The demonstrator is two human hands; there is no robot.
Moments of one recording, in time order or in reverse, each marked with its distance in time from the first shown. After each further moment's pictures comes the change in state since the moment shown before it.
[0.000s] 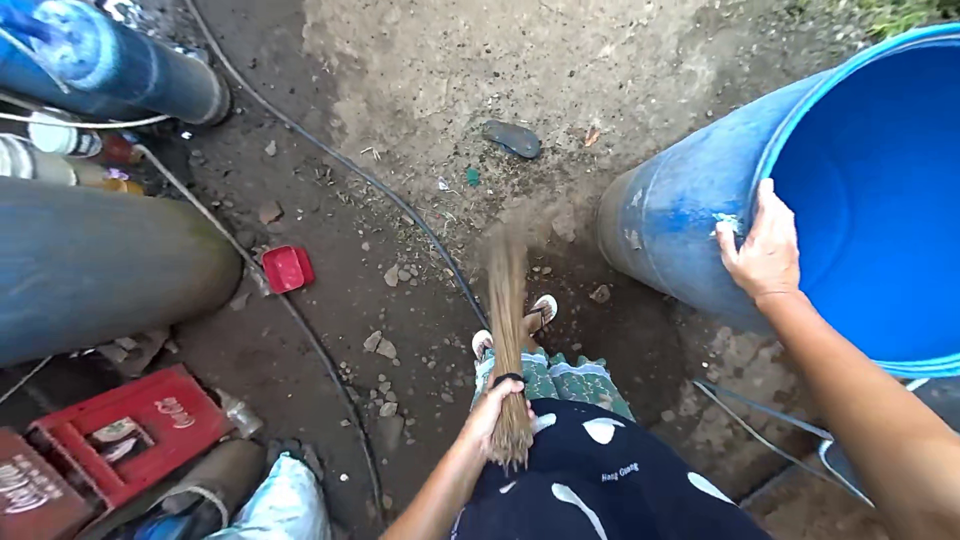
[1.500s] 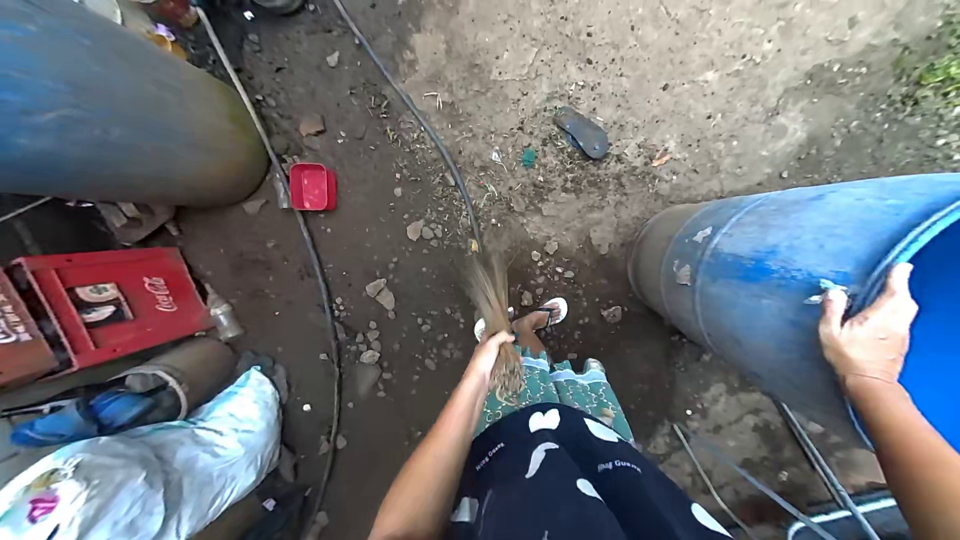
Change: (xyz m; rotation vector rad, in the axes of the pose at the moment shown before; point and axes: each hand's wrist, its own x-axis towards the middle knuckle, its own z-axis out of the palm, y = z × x) left_hand 0.069 0.018 -0.063 -0.127 0.185 0.115; right_hand 0.000 -0.007 -0.007 -0.076 0.021 0.002
